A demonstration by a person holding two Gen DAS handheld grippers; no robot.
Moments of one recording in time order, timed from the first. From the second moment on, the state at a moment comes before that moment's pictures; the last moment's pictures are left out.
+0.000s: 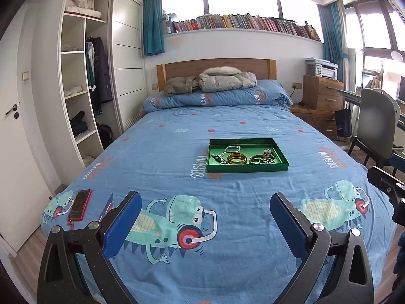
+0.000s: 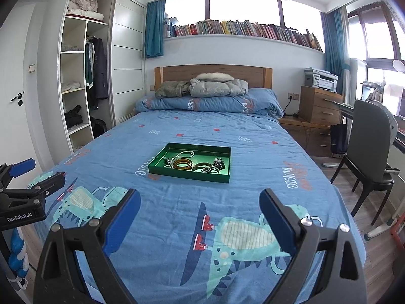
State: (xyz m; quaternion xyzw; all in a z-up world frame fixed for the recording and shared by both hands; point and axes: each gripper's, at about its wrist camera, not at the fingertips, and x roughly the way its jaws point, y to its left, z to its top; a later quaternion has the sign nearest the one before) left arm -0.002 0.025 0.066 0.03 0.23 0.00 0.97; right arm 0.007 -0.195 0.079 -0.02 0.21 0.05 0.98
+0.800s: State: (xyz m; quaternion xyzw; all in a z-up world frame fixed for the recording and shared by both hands) left arm -0.005 0.025 0.055 0.04 0.24 0.01 0.97; right arm 0.006 -0.207 0.063 0.00 0.21 0.02 0.98
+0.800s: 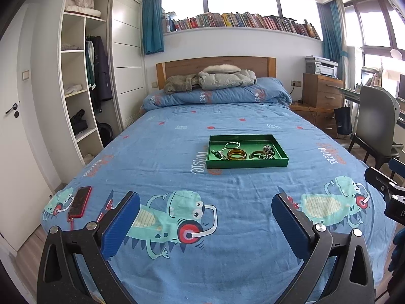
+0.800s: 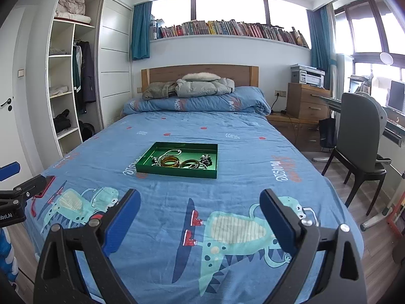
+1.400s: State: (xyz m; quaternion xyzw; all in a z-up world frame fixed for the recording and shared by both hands) left arm 0.006 0.022 0.038 0.04 0.26 0.01 0.97; right arm 0.021 -0.216 0.042 0.00 0.23 0.00 0.97
